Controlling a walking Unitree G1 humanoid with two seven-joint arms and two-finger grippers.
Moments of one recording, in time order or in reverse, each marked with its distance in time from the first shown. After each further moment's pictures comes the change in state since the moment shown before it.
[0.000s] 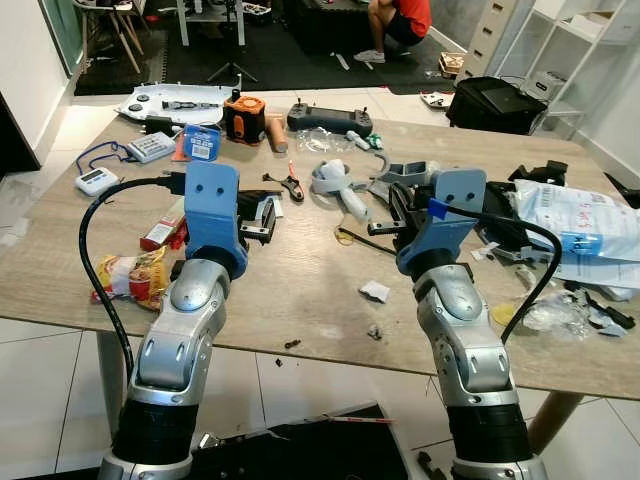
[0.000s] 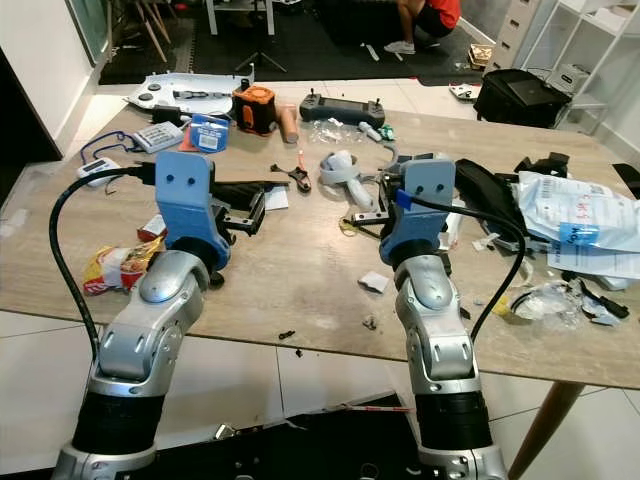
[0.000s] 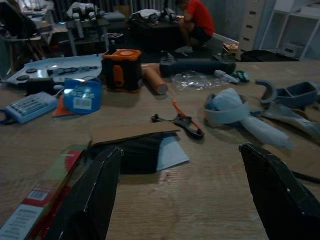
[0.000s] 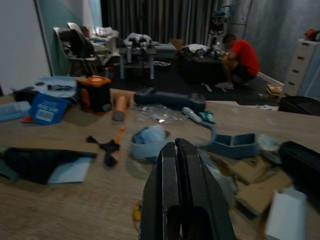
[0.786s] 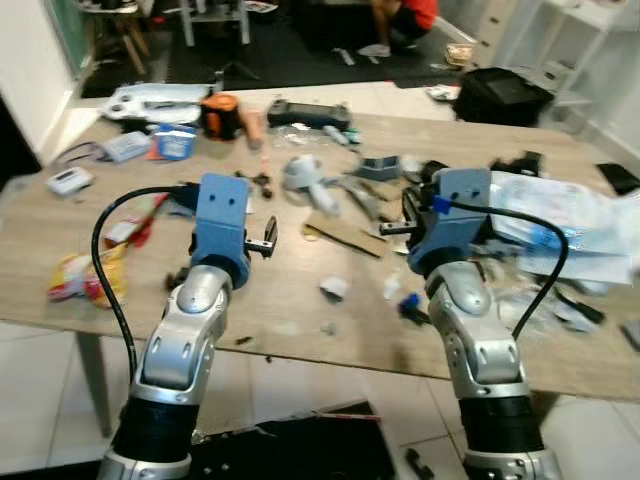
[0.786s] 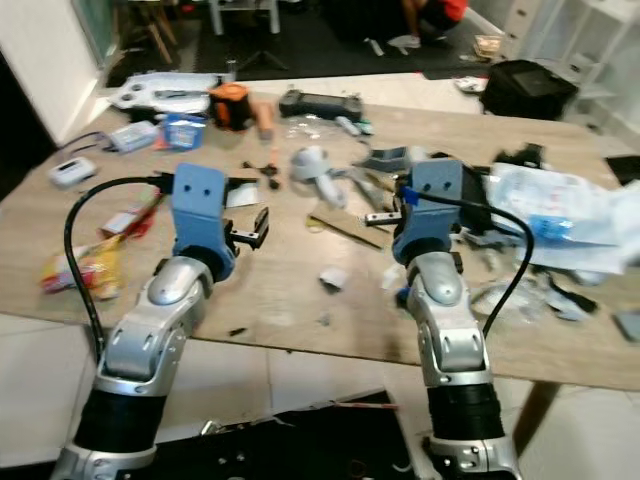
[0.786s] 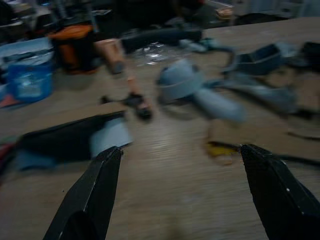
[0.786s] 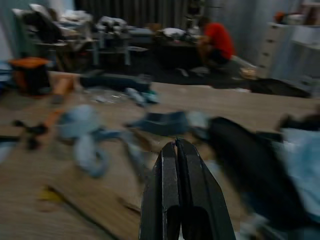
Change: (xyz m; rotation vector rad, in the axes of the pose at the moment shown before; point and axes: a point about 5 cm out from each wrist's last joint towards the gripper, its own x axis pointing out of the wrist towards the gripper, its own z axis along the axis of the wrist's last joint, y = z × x) left arm 0.002 0.001 -0.015 0.038 0.098 0.009; right arm 0.005 -0.015 -0.006 -0.047 0.057 -0.039
